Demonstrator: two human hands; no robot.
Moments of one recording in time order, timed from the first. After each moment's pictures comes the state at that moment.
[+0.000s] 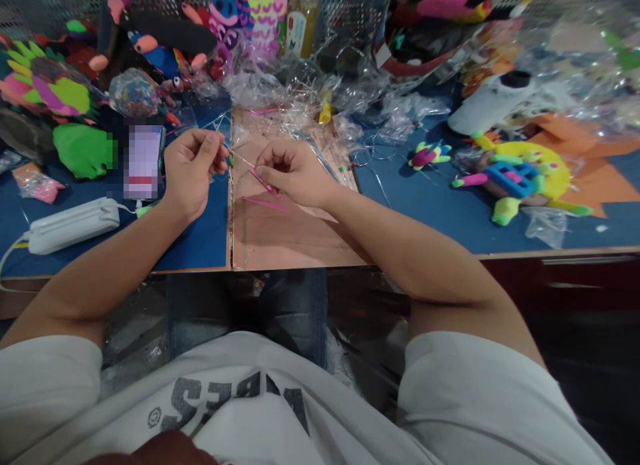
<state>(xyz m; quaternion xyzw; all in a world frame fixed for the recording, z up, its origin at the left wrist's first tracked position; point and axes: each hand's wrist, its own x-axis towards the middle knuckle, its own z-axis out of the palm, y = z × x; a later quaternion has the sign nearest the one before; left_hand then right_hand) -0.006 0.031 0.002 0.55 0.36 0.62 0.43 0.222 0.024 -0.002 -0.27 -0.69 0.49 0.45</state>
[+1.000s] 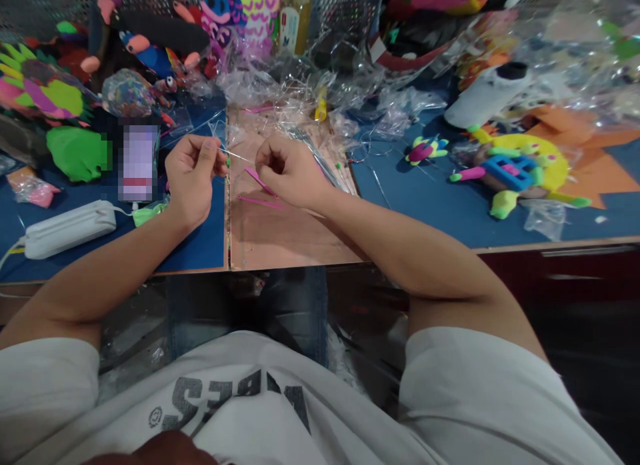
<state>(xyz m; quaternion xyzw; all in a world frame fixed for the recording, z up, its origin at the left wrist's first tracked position) 0.003 0.026 -0.012 0.56 0.33 0.65 0.40 0.216 0.016 -0.005 -0.38 -0.72 0.32 0.49</state>
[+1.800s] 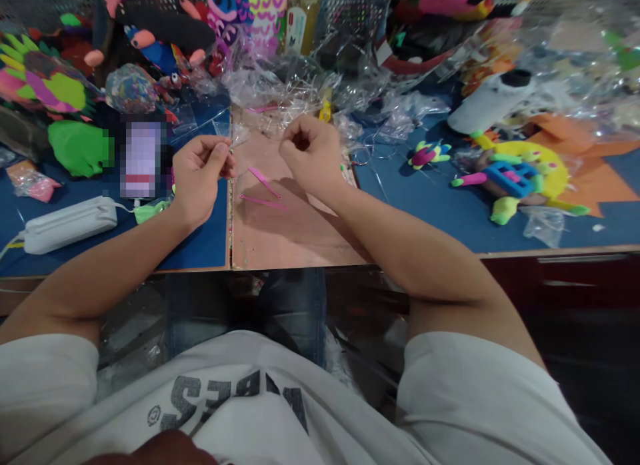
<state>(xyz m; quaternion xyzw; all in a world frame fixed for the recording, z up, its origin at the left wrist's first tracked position) 0.004 0.025 -0.015 0.58 0.41 0.58 0.40 0.236 0.046 -0.011 -0.43 -0.67 0.24 0.56</state>
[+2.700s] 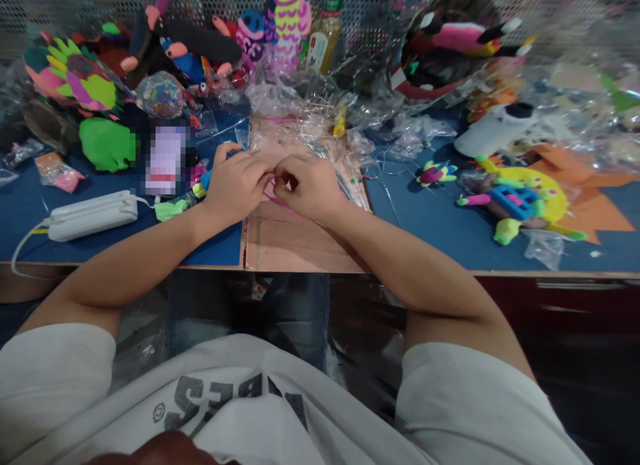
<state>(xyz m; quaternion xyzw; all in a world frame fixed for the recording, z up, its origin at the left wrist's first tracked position) 0.002 0.009 0.000 0.85 0.38 0.37 0.05 0.215 0.018 -0.012 -0.36 -0.82 0.10 0.44</state>
